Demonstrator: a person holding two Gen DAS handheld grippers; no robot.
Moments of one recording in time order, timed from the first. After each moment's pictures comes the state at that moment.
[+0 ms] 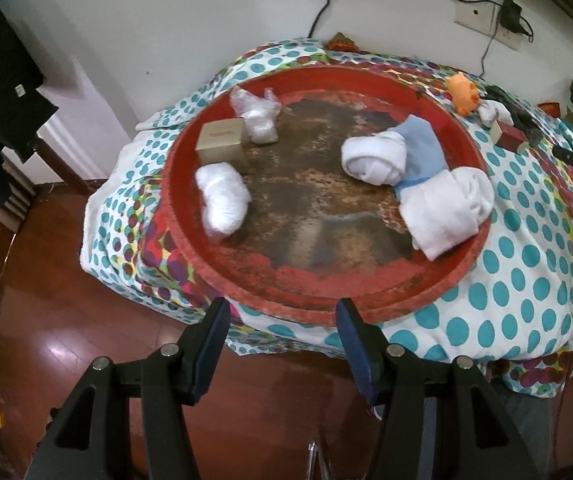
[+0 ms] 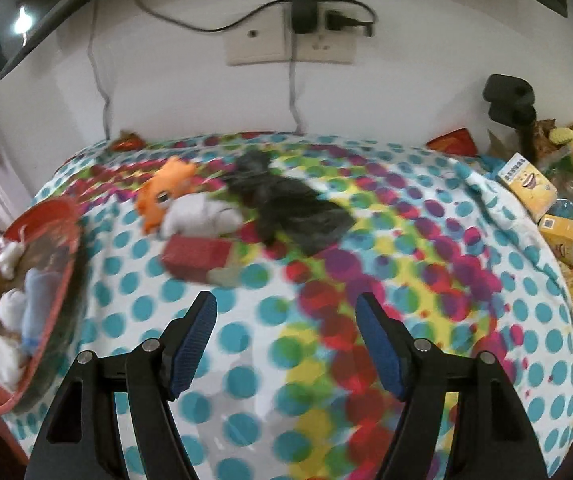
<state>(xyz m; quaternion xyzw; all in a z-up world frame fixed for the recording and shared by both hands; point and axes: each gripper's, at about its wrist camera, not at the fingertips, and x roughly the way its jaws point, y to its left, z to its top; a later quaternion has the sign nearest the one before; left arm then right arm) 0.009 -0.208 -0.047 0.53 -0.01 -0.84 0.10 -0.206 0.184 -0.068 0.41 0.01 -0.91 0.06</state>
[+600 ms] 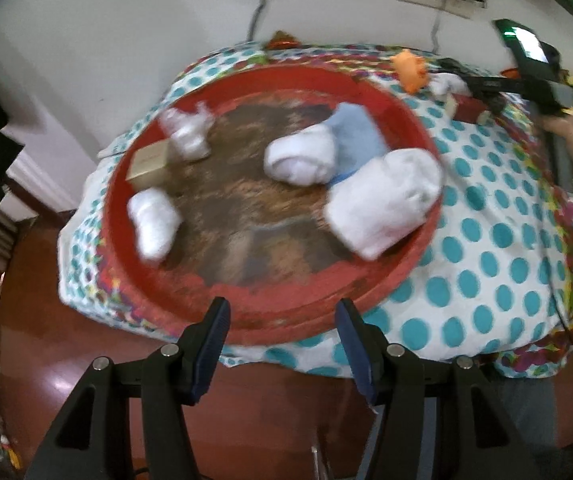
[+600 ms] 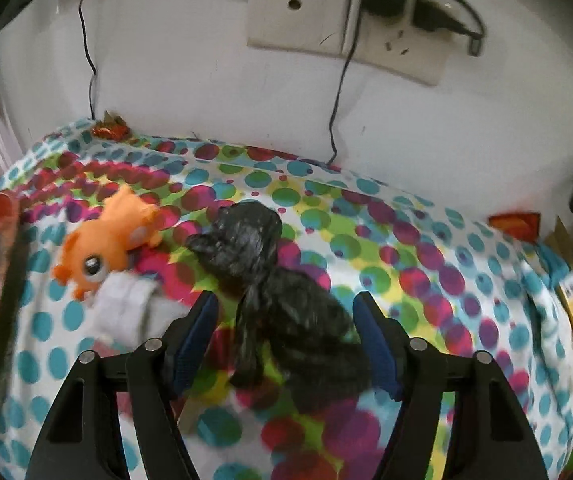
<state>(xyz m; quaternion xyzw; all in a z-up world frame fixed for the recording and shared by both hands) -0.009 -0.162 -0.055 0.53 -0.05 -0.84 0.03 -0.329 0.147 -0.103 0.42 0.10 -0.90 0.11</state>
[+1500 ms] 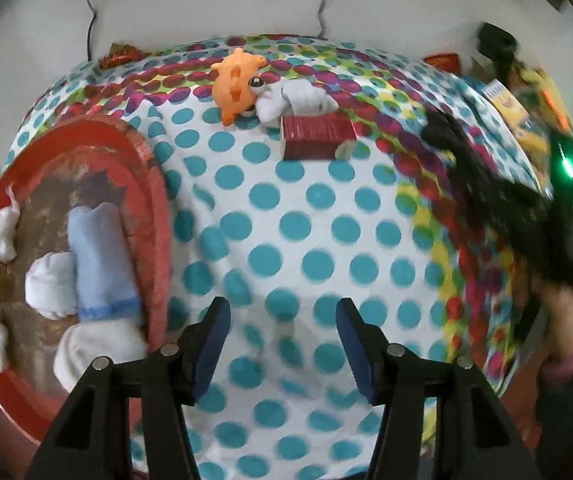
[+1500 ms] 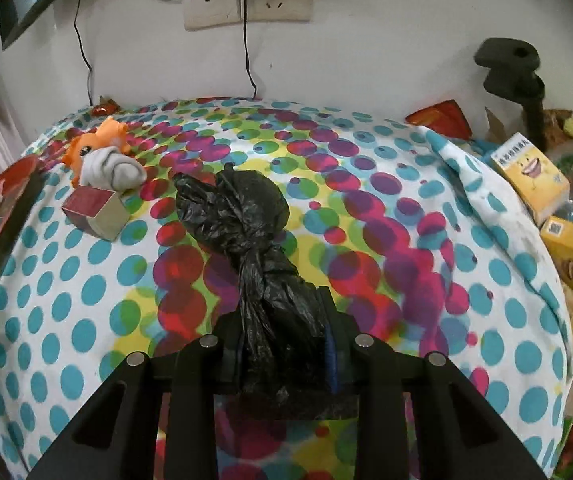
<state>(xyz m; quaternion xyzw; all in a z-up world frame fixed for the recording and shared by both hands) -0.141 0.002 -0.066 0.59 0.01 -0.80 -0.07 -0.223 0.275 -0.115 0.43 0.04 -0.90 0.10</state>
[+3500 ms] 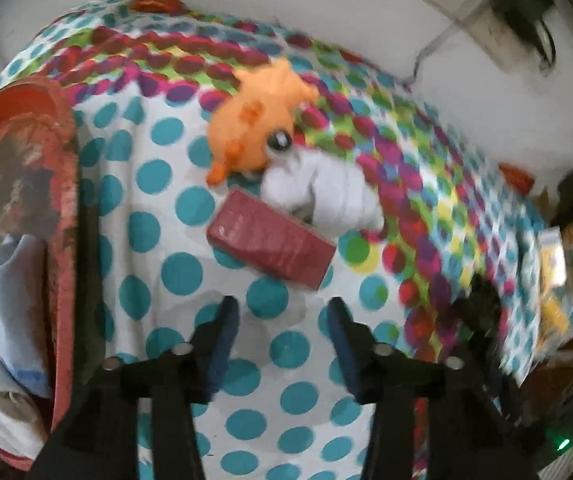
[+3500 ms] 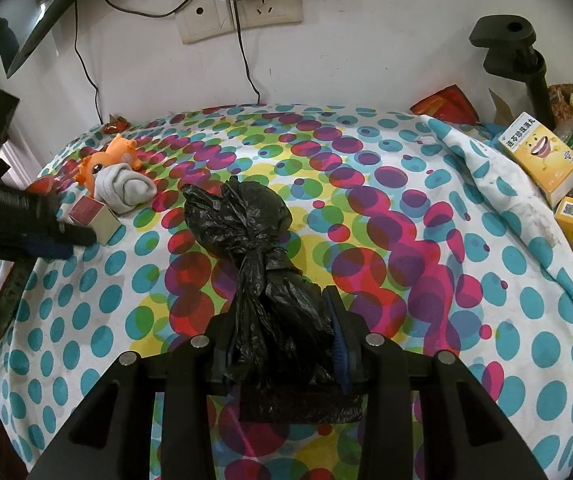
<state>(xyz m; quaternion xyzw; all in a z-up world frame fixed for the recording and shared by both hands) -0.244 0.001 -0.100 0.59 0.20 -0.78 0.03 -0.221 0.282 -0.116 0.43 -0.01 -0.89 0.13</state>
